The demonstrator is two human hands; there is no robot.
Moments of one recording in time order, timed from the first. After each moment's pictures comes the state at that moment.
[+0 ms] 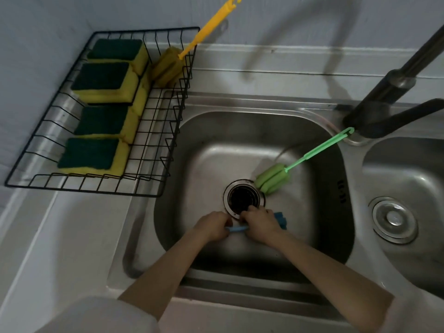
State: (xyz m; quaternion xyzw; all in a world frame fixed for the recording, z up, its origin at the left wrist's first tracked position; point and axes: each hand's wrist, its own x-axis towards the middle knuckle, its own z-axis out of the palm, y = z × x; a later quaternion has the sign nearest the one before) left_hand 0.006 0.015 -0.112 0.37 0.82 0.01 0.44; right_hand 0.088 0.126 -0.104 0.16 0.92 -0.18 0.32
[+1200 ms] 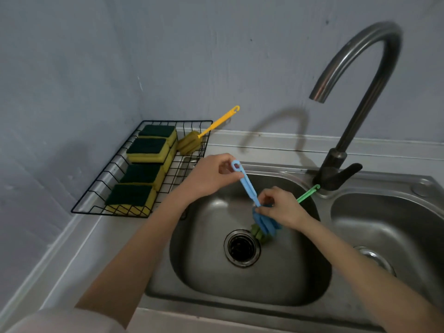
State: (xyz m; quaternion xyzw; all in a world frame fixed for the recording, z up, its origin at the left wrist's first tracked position) left_hand -0.027 0.023 0.131 0.42 0.80 0.40 0.14; right_hand 0.089 0.173 0.062 0.19 0.93 -0.30 -0.02
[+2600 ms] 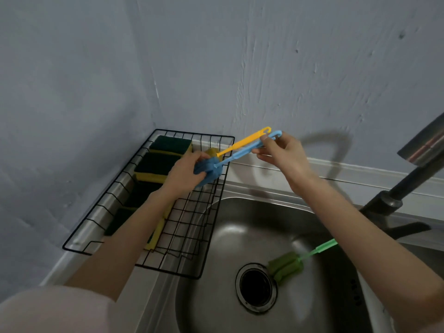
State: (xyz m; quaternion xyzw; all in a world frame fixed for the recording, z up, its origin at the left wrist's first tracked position) left_hand -0.177 0.014 0.092 0.33 0.88 0.35 0.05; right_hand -0.067 0.185 0.149 0.21 0.69 -0.66 -0.21
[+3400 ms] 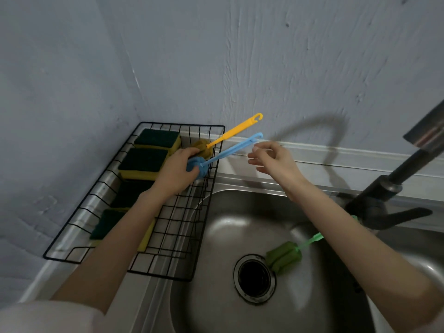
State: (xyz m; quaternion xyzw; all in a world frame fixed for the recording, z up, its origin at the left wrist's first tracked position) left_hand -0.179 0.025 0.082 0.32 0.89 0.31 0.05; right_hand -0.061 0.195 0.109 0.27 0.72 -0.62 -0.15
